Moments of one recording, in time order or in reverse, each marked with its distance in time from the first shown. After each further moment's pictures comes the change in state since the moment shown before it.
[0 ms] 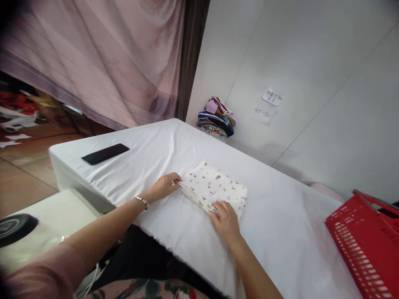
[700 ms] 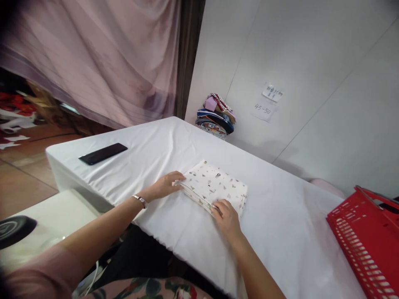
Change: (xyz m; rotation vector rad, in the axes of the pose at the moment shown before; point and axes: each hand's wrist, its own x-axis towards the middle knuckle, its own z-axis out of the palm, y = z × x) left_hand 0.003 0.002 -0.003 -0.110 -0.093 0.098; right_hand 0.001 0.001 -0.001 0.195 -0.017 0.079
